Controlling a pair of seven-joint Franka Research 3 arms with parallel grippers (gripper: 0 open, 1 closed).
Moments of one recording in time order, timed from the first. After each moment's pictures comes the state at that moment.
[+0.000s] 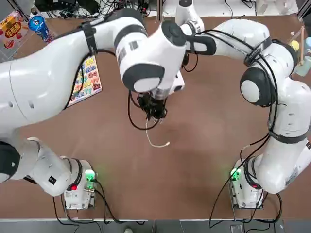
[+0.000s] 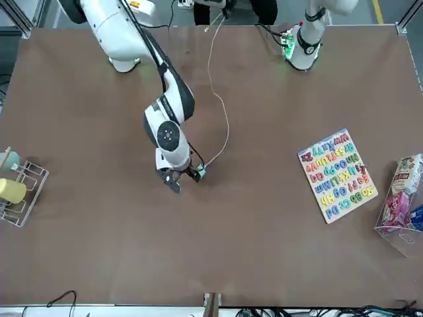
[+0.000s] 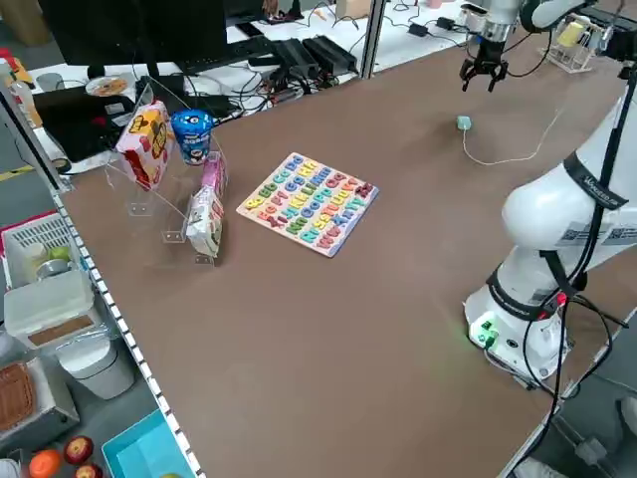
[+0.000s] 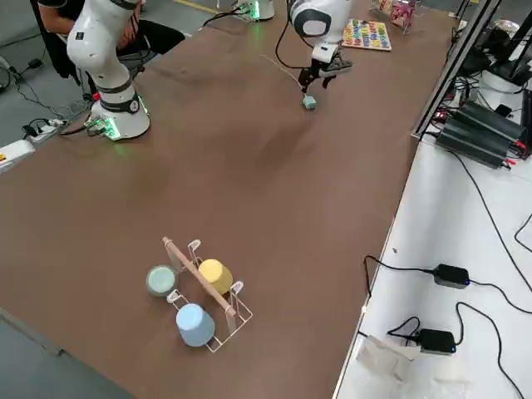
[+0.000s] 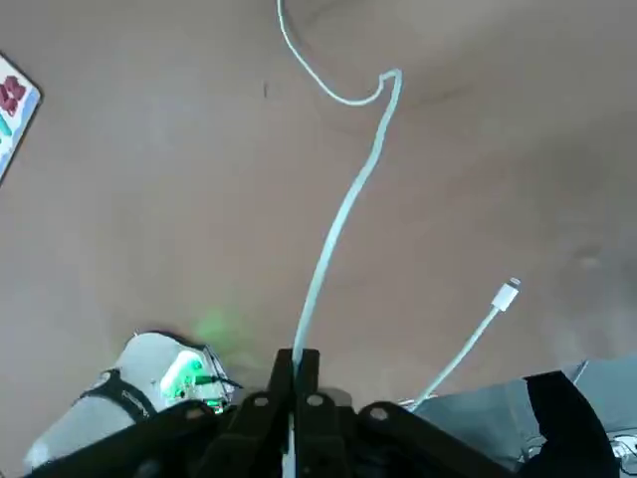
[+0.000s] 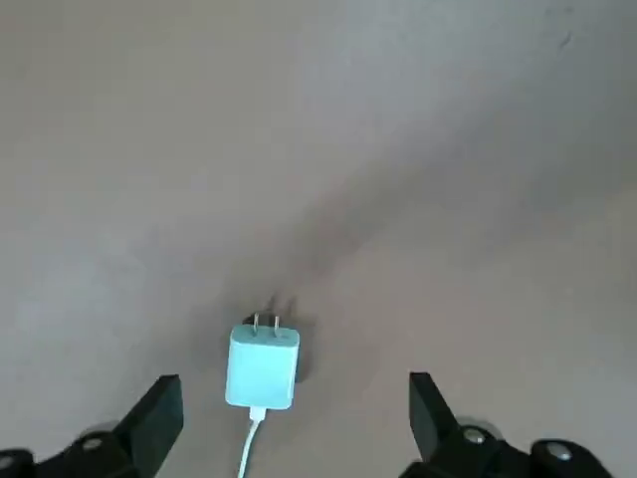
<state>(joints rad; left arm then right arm) -0.58 0.00 -0.70 -1.72 -0.02 1.46 -0.84 0.55 0.68 0.10 -1.50 0.01 2.12 1.26</state>
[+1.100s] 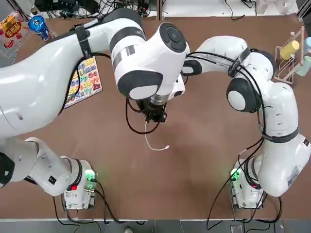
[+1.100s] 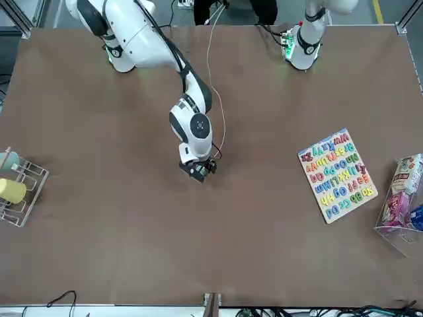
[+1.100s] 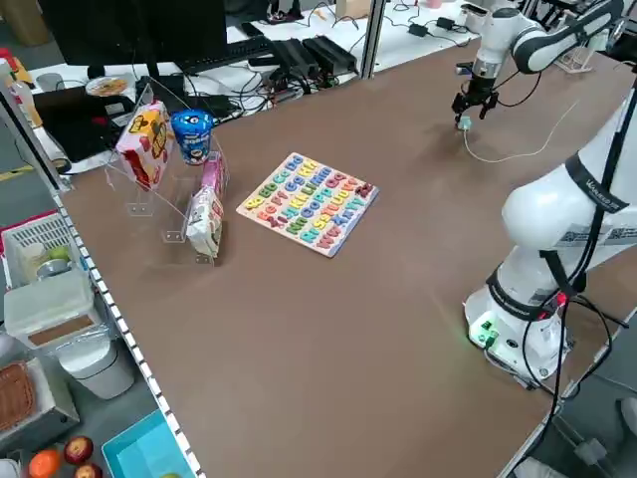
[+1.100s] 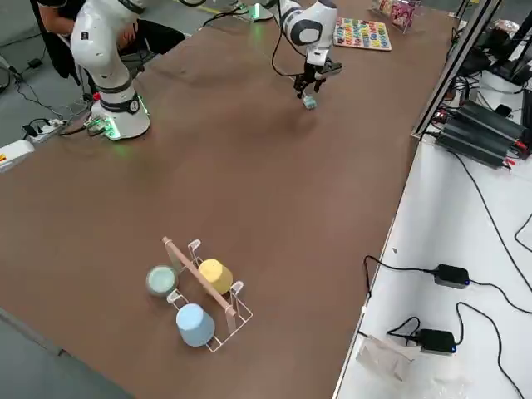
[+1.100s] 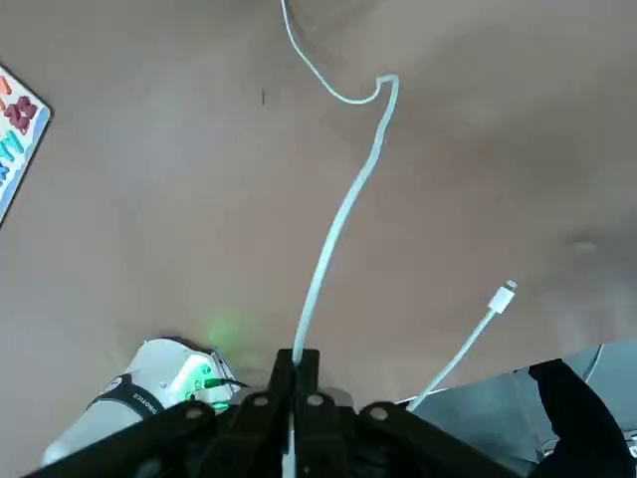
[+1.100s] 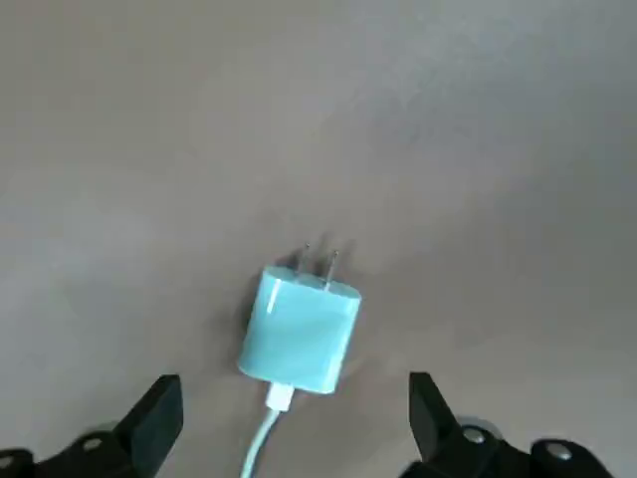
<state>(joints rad) -0.58 -0.04 -0.71 -1.71 -0.02 1.45 -0.80 0.66 0.80 0.10 -1.45 -0.12 2.21 1.31</state>
